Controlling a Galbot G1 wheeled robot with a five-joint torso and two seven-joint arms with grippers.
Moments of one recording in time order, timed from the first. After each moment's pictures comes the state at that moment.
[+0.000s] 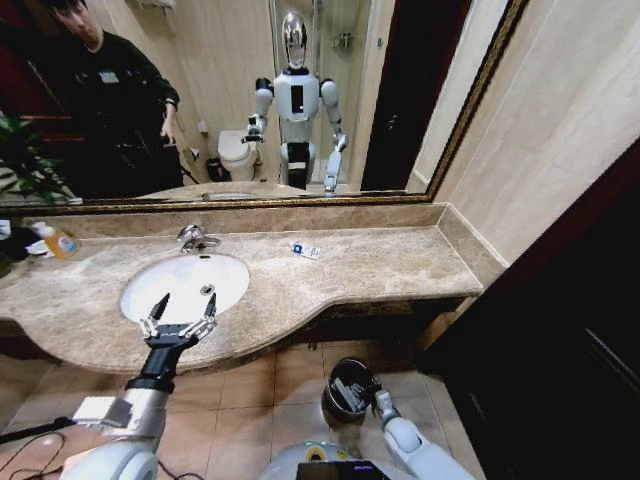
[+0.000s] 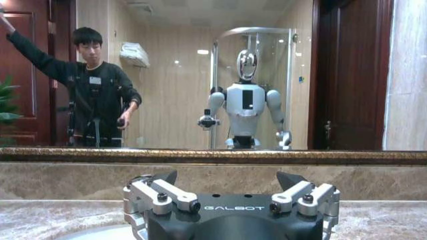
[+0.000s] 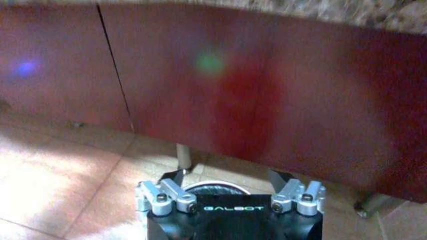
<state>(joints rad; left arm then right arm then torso) 1.84 -1.36 -0.82 -2.47 -0.37 0.04 0.05 -1.25 1.17 0.00 1.21 0.32 0.11 0.15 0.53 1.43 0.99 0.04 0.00</state>
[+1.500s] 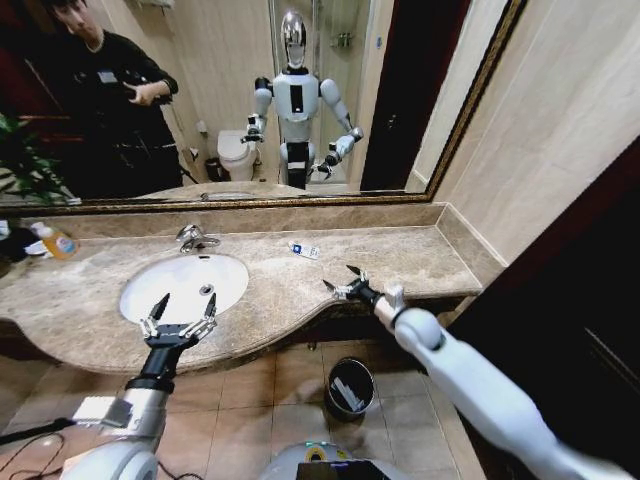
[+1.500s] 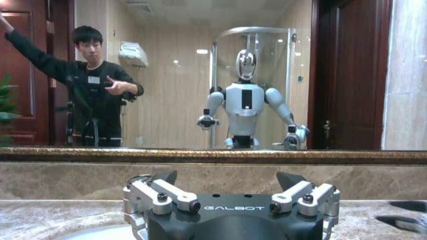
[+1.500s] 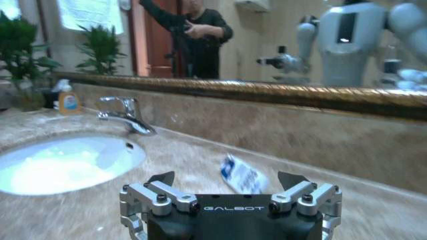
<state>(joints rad) 1.84 -1.36 -0.82 -2.47 -0.37 0.04 0.05 -0.69 0.94 -0.06 1.68 0.64 -0.17 -0.19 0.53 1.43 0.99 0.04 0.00</state>
